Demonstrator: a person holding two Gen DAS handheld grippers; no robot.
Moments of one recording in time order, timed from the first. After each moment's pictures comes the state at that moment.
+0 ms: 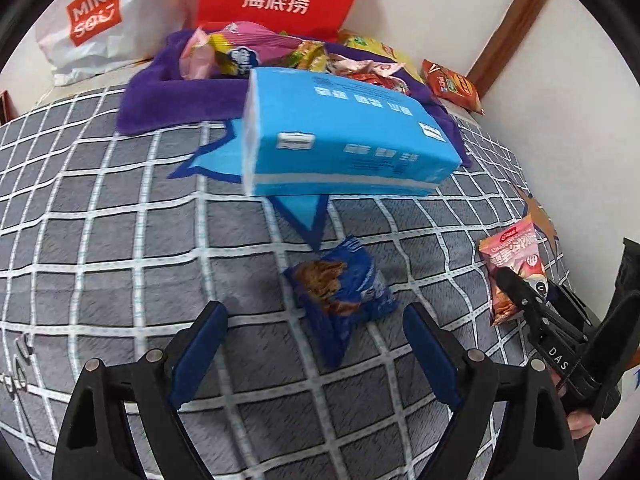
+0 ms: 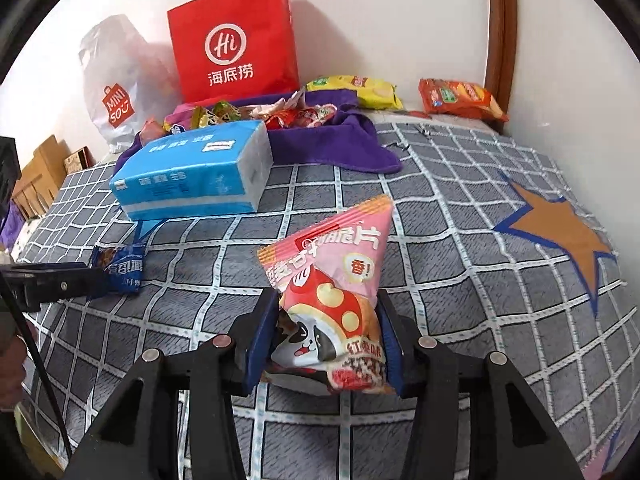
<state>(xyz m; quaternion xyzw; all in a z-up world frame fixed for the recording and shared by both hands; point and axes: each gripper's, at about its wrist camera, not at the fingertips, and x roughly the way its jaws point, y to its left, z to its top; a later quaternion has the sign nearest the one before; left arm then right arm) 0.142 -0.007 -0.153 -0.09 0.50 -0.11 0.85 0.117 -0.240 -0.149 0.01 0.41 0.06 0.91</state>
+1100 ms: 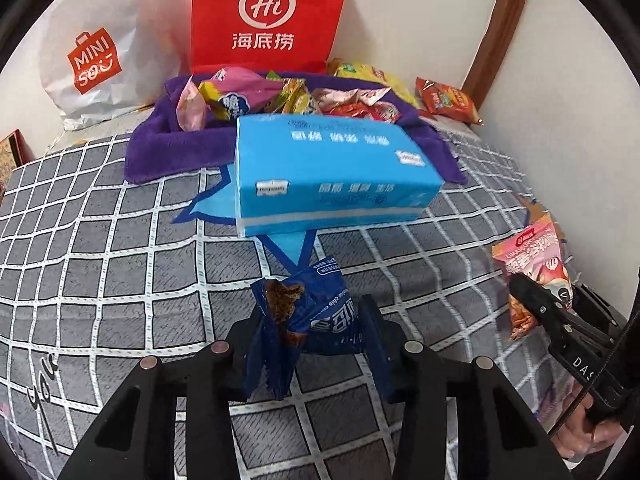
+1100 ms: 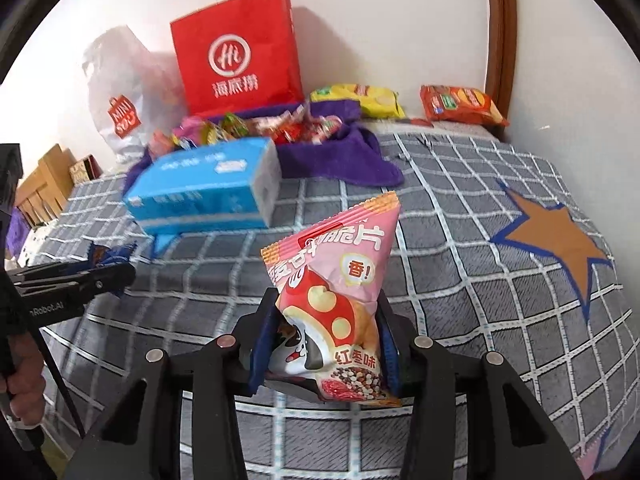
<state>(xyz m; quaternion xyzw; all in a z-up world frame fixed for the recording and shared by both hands) 0.135 -0.019 -0.124 -0.05 0.46 -0.09 0.88 0.108 -0.235 -0.121 0.01 0.40 0.06 0.91</state>
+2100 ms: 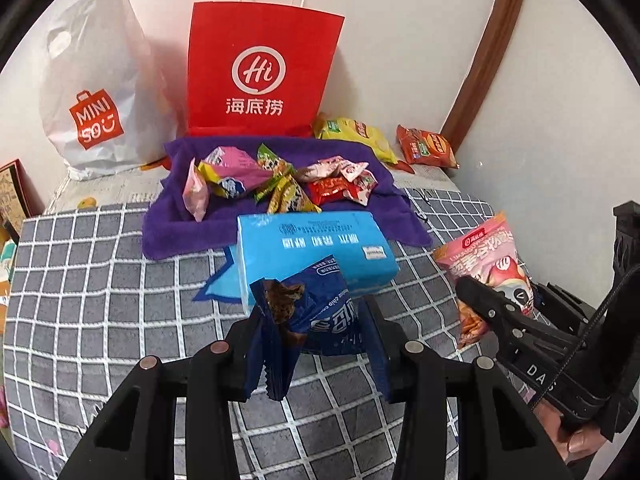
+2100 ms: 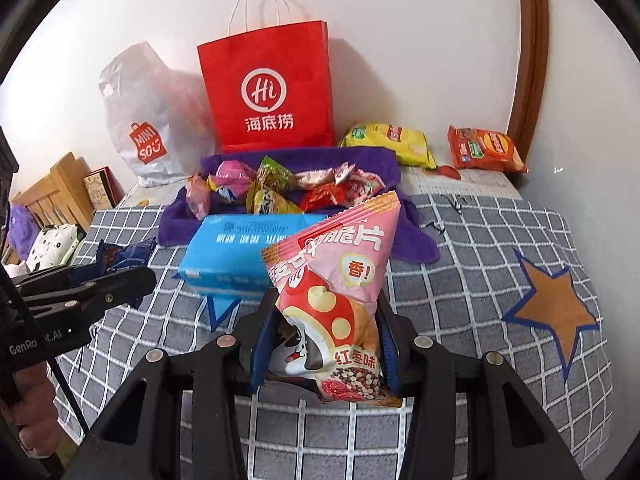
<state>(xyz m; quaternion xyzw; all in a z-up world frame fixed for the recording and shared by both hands) 0.149 -0.006 -0.042 -0.07 0.42 -0.11 0.90 0.146 -0.186 -0.047 0.00 0.40 0.08 0.91</state>
